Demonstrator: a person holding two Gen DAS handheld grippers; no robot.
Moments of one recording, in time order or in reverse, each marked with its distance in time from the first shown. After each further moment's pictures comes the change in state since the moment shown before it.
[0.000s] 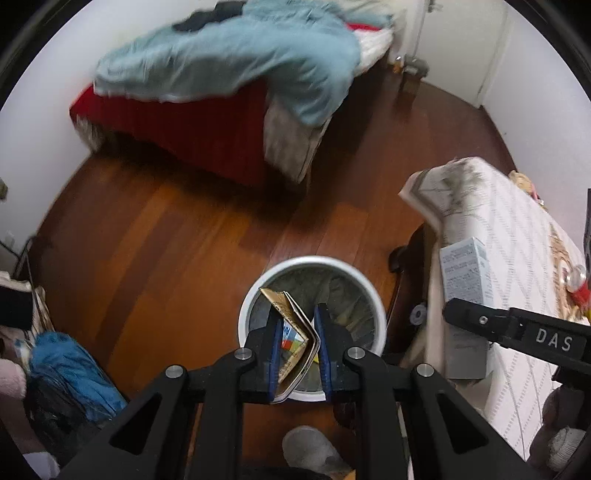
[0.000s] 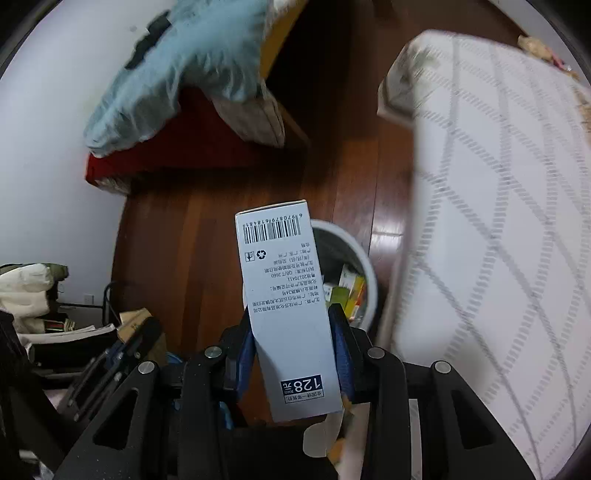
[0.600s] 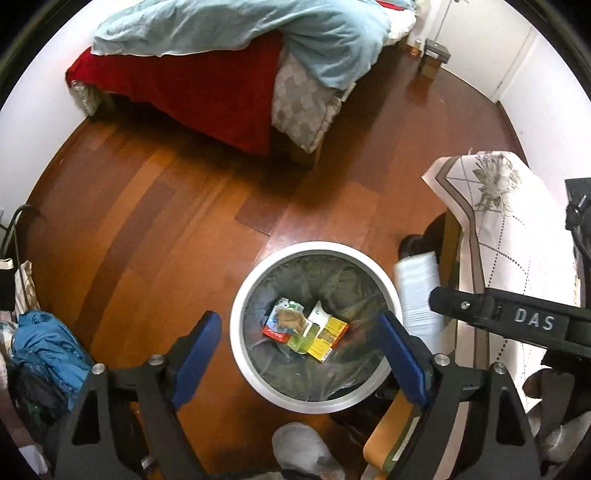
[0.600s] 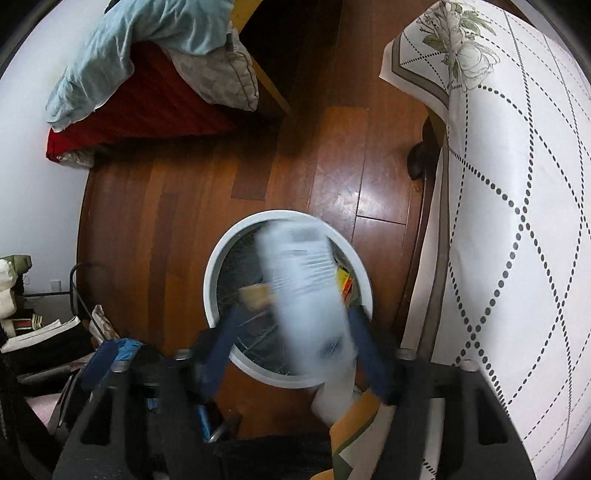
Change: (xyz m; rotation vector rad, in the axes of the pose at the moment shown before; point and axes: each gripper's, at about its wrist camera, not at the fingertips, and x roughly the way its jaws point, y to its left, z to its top) left arm 0.052 0.020 0.007 -0.068 0.095 -0.015; right arm 0.084 -0.003 0.052 -0.009 0.122 -0.125
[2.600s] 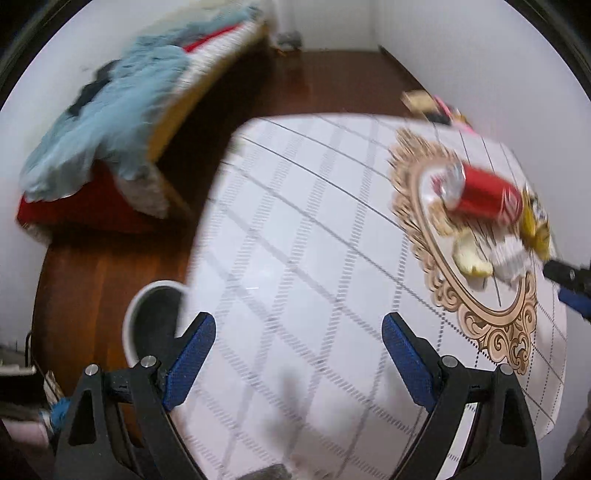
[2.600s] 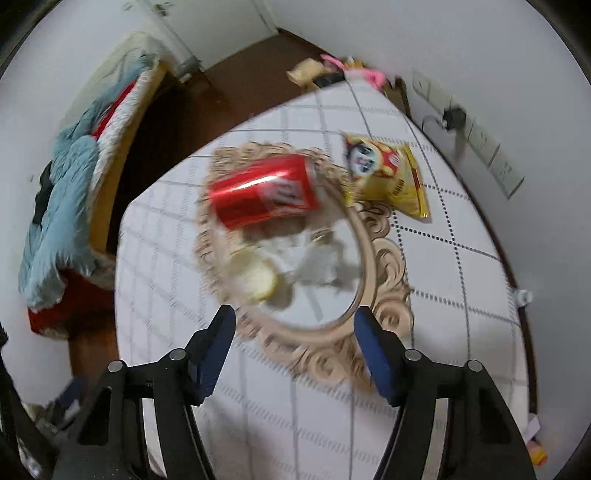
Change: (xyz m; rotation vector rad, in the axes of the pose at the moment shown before) left arm -0.073 -0.355 -0.097 0.472 -0.077 -0.009; right arm -0.280 -0.432 -0.149 0.496 -0.448 -0.083
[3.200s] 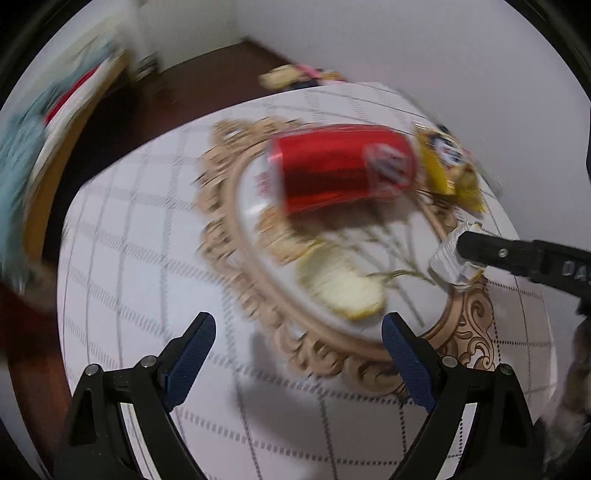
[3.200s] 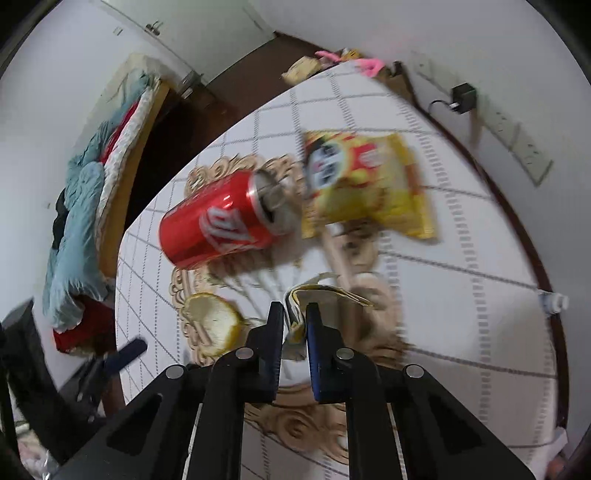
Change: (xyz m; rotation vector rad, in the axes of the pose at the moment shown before) left arm 0.041 -0.138 0.029 0.425 -0.014 -0.260; right arm 0.048 -0.048 0.022 0.058 -0.027 0.116
